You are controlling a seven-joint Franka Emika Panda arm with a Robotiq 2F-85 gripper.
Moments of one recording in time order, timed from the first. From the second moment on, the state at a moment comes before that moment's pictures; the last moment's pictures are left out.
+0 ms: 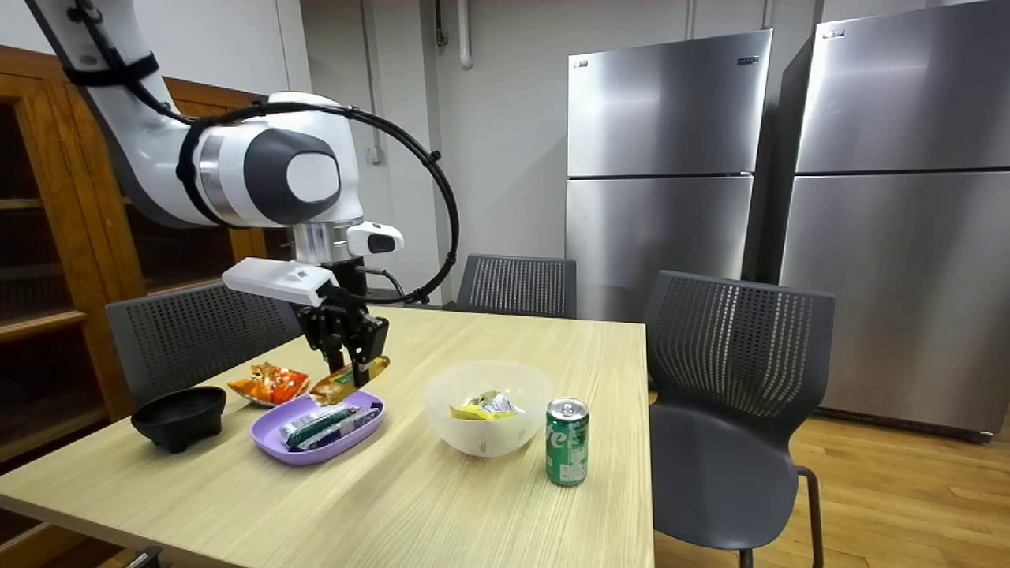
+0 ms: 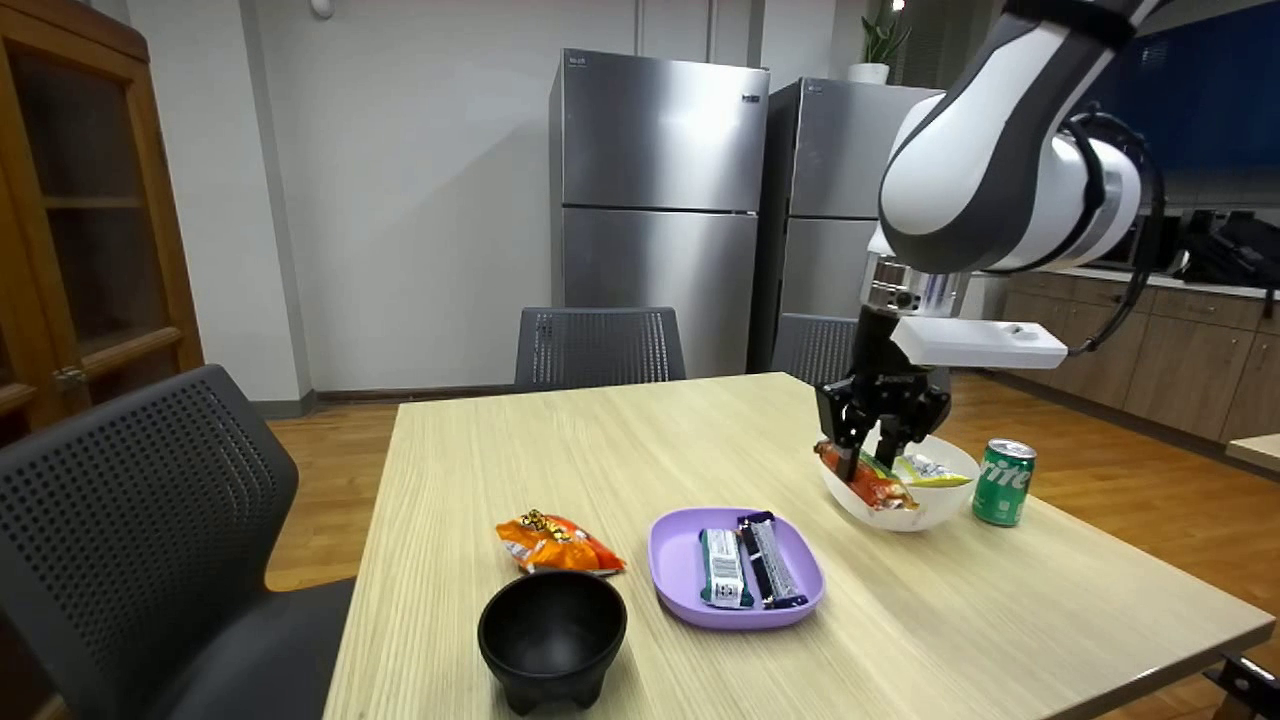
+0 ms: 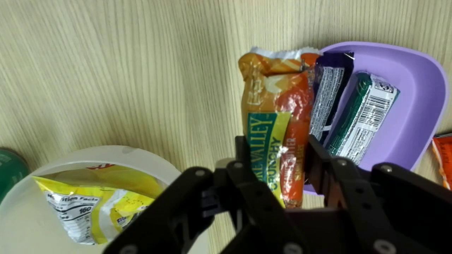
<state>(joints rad) -0.08 0.09 0.12 -2.60 0.03 2.77 0.13</state>
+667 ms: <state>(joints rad) 0.06 0.27 0.09 -2.41 0.03 2.75 0.14</state>
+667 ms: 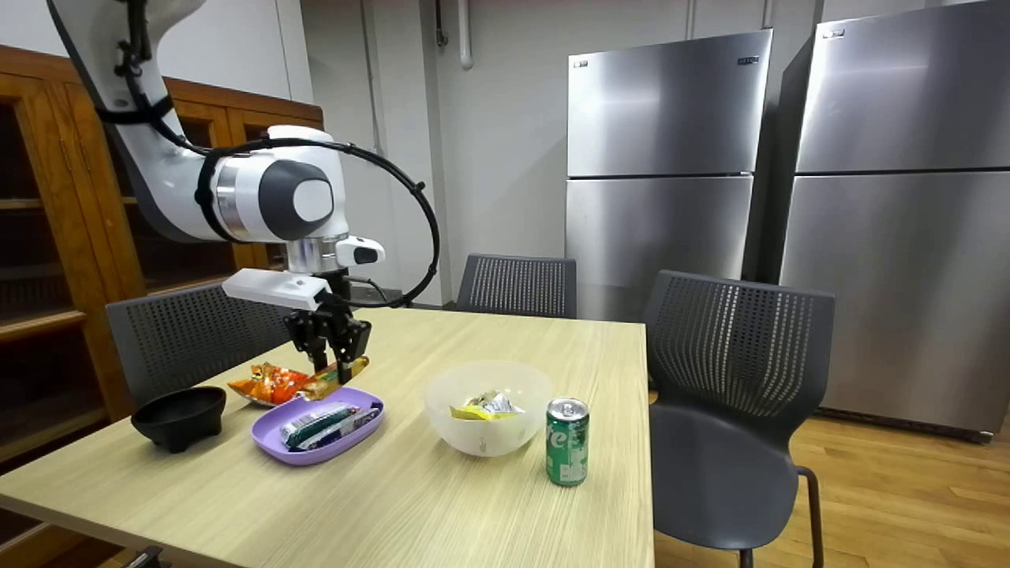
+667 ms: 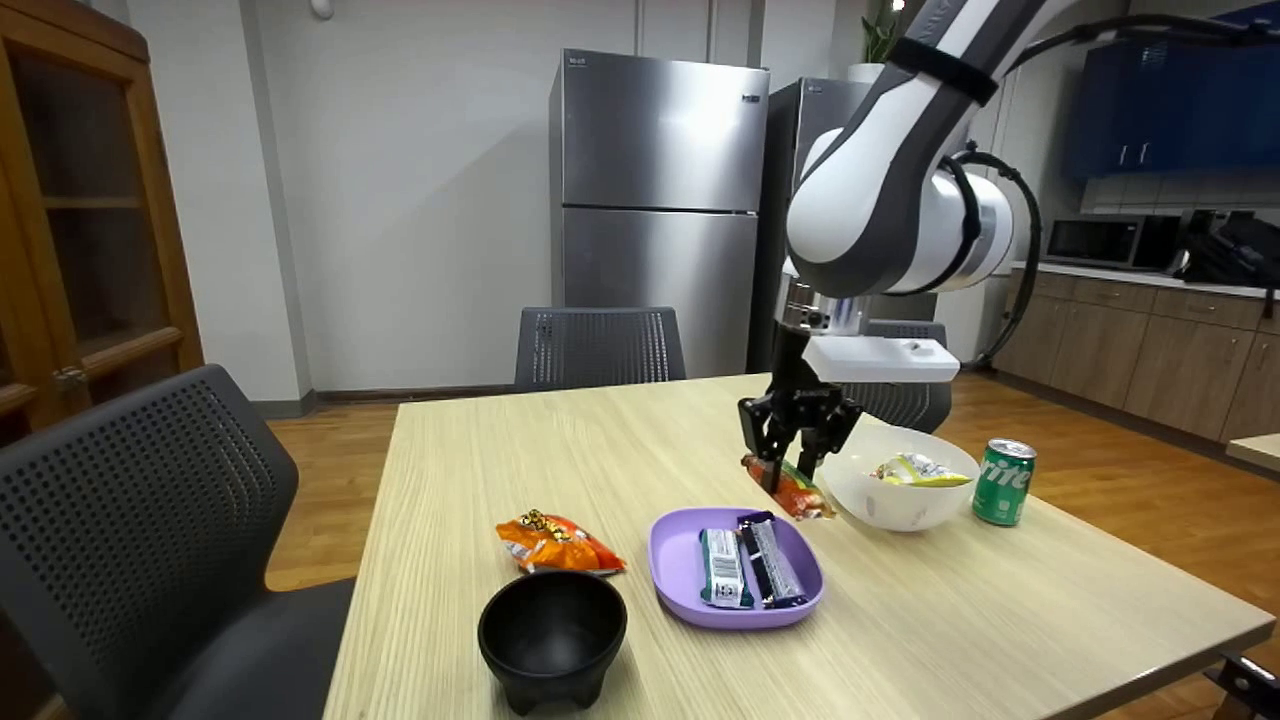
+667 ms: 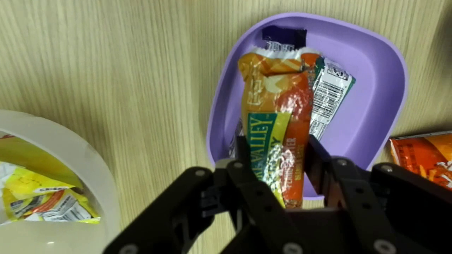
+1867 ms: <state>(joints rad) 0.17 0.51 0.11 -2.14 0.07 2.62 0.19</state>
